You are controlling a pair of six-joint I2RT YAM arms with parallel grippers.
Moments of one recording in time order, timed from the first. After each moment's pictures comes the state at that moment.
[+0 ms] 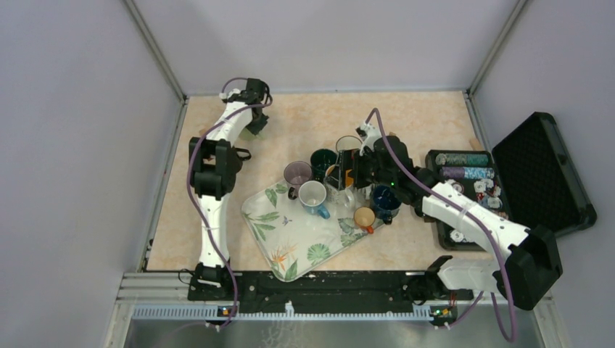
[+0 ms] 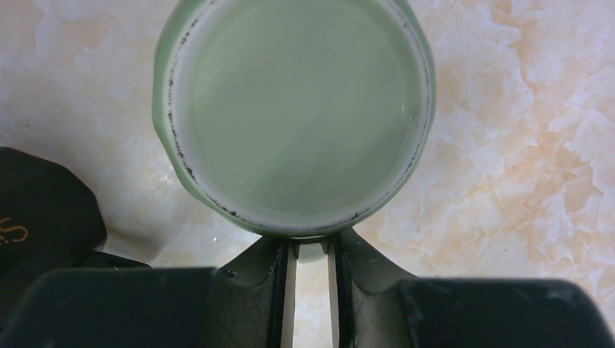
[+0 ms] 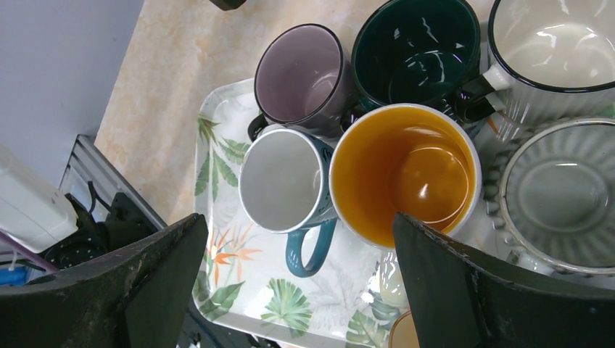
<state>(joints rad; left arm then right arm) -0.17 2.30 2.02 -0.78 -0.35 -0.99 0.68 1.21 0.93 -0.22 -0.19 0.49</state>
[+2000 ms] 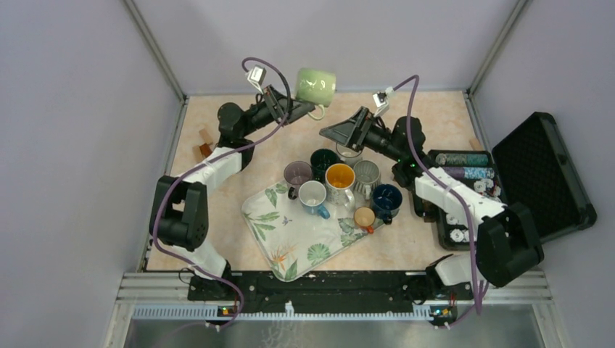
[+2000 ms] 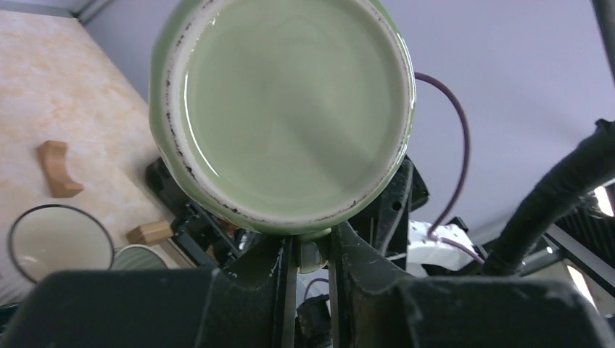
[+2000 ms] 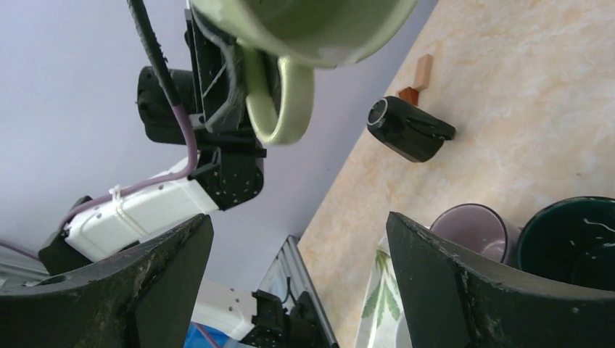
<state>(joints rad) -0.26 1.66 1.12 0.97 0.86 -1.36 0.49 1.37 0.93 0.51 -0.53 0.98</state>
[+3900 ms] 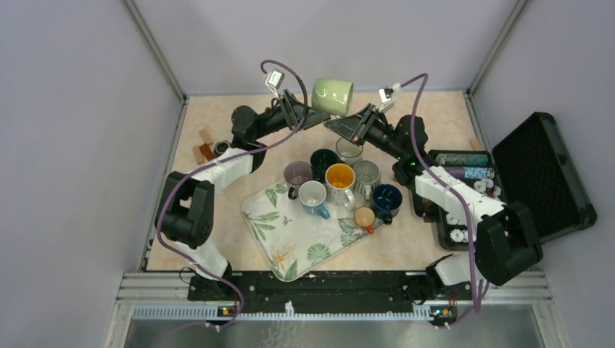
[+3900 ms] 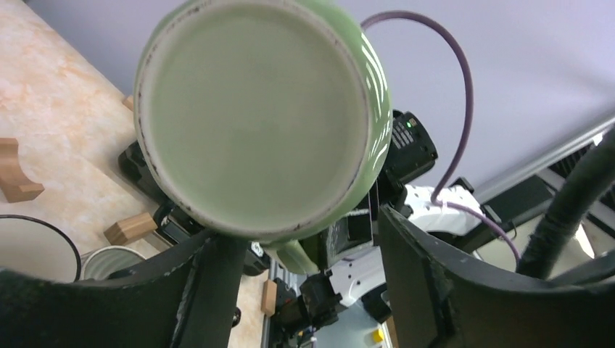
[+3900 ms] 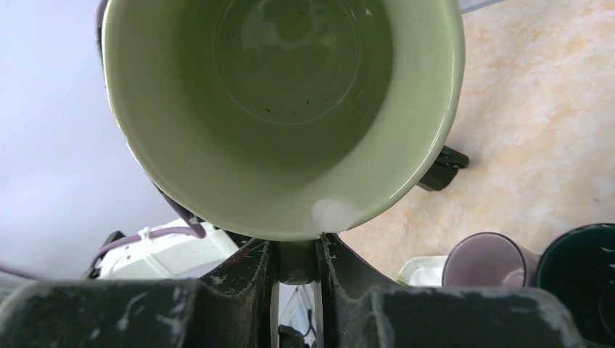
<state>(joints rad) -0.36 1.71 1.13 1.10 0.90 -1.35 0.48 1.39 0.94 0.63 -0.48 1.11</state>
